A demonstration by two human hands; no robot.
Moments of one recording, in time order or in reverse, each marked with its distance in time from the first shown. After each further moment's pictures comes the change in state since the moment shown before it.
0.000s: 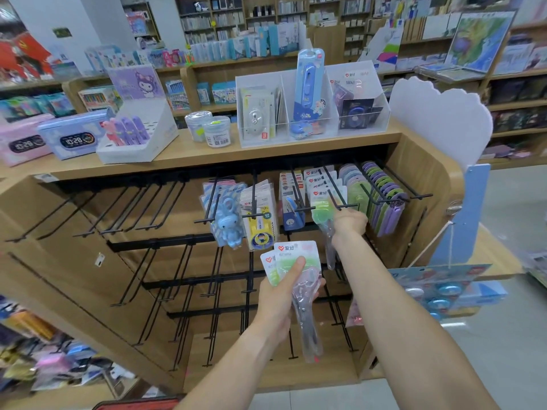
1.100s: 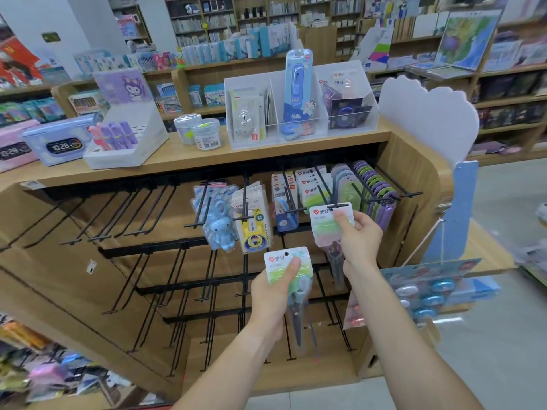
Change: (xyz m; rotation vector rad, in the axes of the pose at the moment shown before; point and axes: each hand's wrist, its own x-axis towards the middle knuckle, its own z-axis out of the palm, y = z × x) left_hand 0.013 -0.004 0.003 0.197 0.095 0.116; right_hand -0.037 0.014 -0.044 0.096 -0.027 -0.245
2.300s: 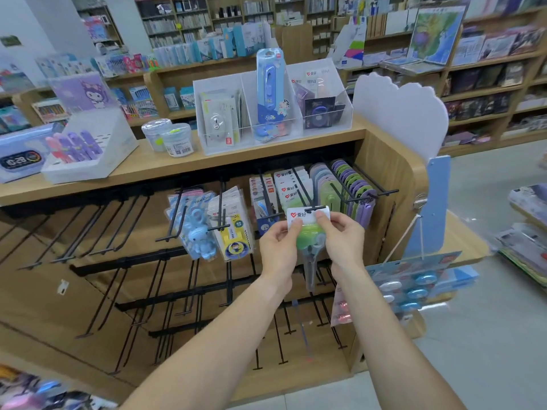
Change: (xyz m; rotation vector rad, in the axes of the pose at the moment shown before) left_hand 0.055 0.027 0.074 0.119 -0.048 0.184; right_hand 0.013 0.004 -0.012 -0.064 -0.095 -0.050
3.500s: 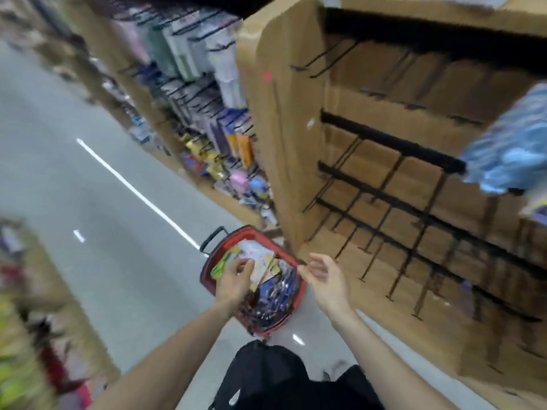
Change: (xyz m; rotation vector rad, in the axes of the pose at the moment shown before) left_hand -0.221 -0.144 -0.502 0.372 0.811 -0.513; right_hand -0.341 0.226 0.209 -0.679 -1.115 0.299
